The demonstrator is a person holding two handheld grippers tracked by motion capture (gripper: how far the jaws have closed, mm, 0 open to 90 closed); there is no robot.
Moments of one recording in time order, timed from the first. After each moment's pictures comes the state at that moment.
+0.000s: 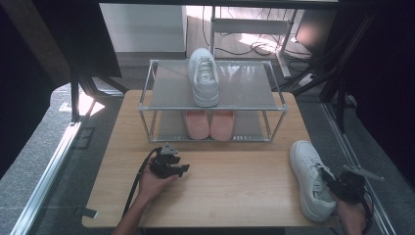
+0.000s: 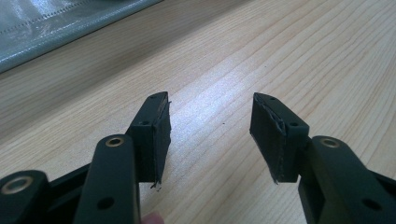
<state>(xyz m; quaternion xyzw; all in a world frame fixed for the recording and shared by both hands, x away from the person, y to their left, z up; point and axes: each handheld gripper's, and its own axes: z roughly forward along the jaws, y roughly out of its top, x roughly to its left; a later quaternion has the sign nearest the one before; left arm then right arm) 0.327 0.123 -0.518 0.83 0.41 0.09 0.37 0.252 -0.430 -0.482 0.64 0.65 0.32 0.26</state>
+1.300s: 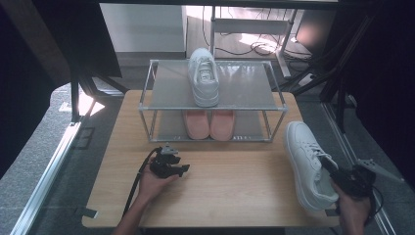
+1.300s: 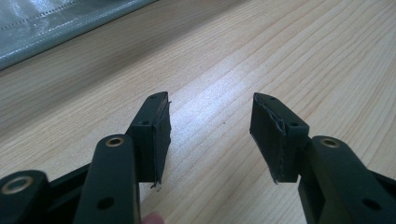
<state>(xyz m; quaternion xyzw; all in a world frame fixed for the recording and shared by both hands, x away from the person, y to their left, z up) 0.328 0.123 -0.519 0.83 0.41 0.09 0.37 0.244 -0.417 -0.434 0.59 0.60 0.47 0.25</state>
